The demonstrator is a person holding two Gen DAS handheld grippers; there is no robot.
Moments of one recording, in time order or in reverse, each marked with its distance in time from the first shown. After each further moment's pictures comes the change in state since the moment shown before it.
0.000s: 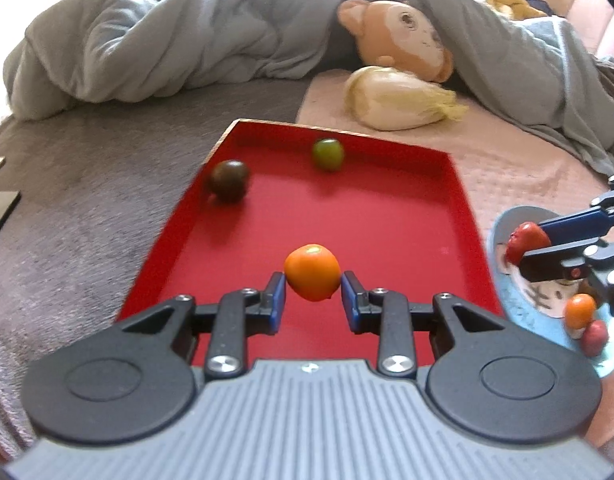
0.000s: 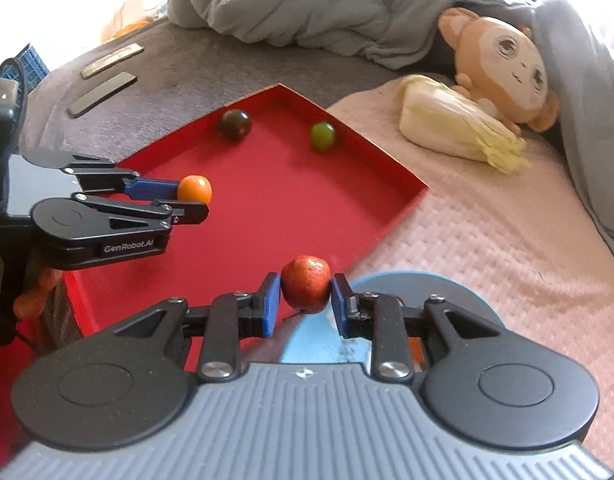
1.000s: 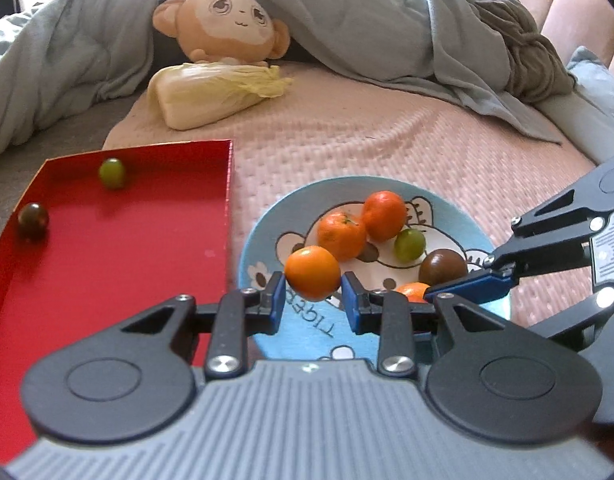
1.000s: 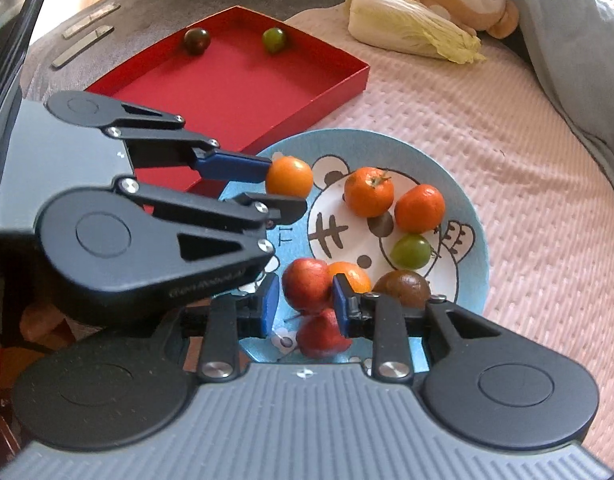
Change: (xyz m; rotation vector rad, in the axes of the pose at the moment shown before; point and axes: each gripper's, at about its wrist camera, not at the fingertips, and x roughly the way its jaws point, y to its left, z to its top) left arm 0.009 -0.144 -0.005 0.201 0.038 -0.198; right arm -0.018 -0.045 -0.080 0.058 0.141 -0.004
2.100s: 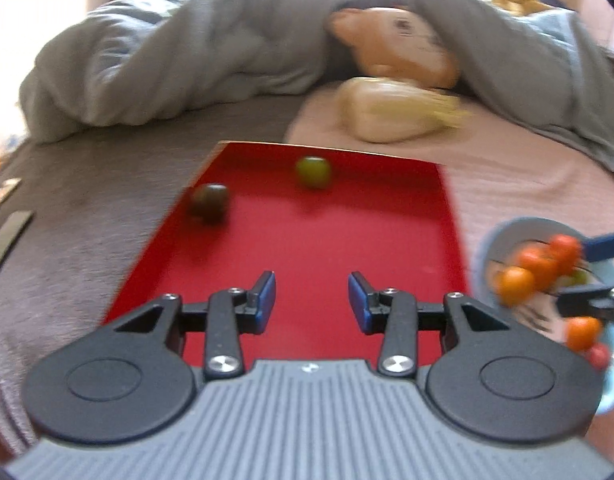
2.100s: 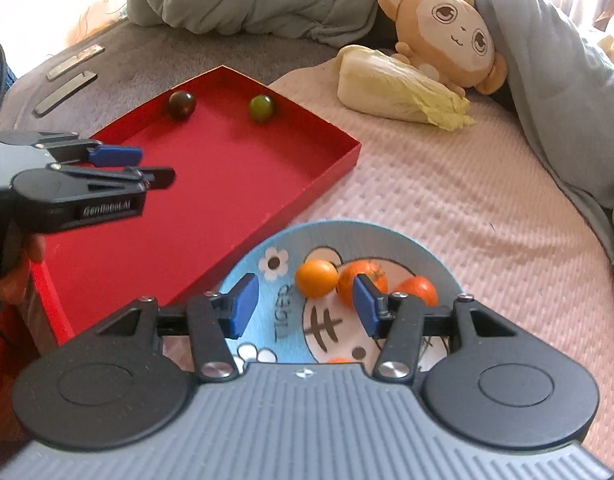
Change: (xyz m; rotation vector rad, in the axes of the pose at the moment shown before) left arm -0.023 0.112 -0.009 -0.193 -0.060 0.334; right arm 0.001 0.012 0.049 0.008 -0.135 -0.068
